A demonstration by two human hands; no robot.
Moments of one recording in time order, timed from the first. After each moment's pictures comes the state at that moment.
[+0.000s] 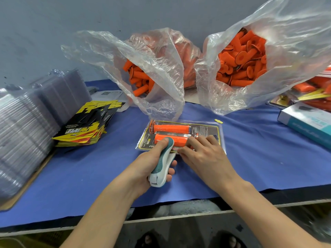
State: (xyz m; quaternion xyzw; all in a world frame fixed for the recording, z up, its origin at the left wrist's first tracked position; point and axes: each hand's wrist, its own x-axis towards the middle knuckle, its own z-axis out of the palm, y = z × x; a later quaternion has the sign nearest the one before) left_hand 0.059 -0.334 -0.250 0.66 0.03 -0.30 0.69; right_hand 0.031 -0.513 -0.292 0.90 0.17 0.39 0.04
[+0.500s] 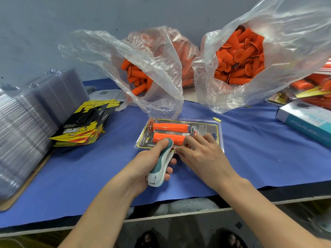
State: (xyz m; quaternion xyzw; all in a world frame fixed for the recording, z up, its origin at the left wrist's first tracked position) left_hand 0.063 -0.334 -0.255 0.68 0.03 -0.29 0.68; right_hand 0.031 -0.512 -0.288 0.90 0.19 0.40 0.04
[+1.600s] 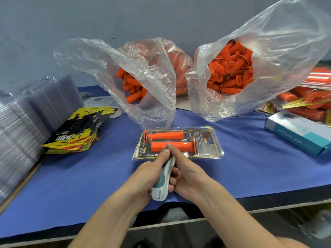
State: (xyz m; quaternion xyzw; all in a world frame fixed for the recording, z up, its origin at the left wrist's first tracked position) left_hand 0.038 -0.355 -0.246 0.68 0.04 -0.27 0.68; right_hand 0.028 -0.459 -0.264 0.42 -0.21 -0.12 -0.87
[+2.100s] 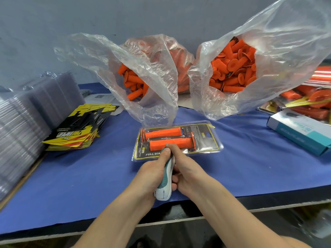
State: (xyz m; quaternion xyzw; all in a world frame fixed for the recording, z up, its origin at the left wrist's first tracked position) left_hand 0.031 -0.361 -0.248 0.68 0.06 -0.23 0.70; right_hand 0.034 -0.453 -0.268 0.51 -0.22 -0.08 -0.83
